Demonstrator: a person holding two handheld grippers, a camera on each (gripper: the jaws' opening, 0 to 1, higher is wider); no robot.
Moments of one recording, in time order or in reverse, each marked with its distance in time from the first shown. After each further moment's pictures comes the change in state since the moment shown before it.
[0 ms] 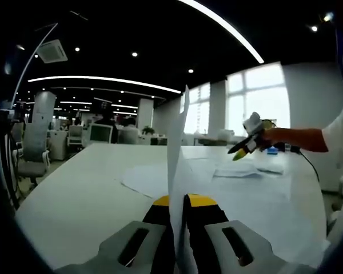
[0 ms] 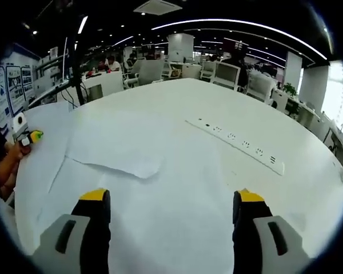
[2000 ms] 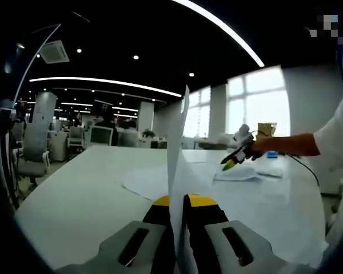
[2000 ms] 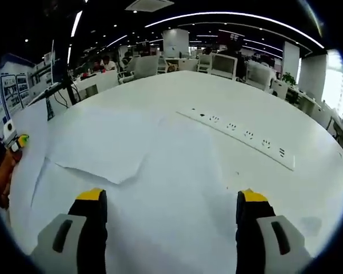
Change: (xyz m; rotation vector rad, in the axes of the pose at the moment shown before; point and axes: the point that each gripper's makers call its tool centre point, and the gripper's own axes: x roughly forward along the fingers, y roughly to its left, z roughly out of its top) left arm -0.003 0.014 0.005 -0.009 -0.029 0.001; right arm 0.045 -0.025 -0.012 0.063 0.035 0.008
